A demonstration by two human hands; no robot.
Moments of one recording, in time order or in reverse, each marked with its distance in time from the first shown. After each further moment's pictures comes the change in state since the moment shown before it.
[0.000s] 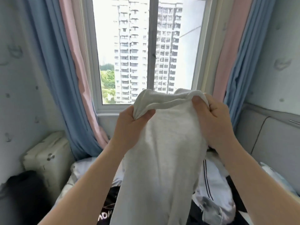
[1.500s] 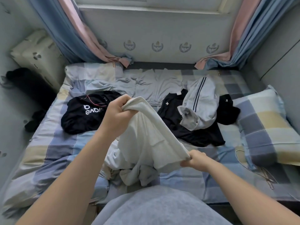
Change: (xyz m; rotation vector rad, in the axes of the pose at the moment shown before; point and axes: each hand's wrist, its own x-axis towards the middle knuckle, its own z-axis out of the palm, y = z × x) left_hand -0.198 -0.132 0.183 0.178 -0.072 -0.420; right_hand -0.295 0.331 -0.208 -0.614 -1.439 0.840
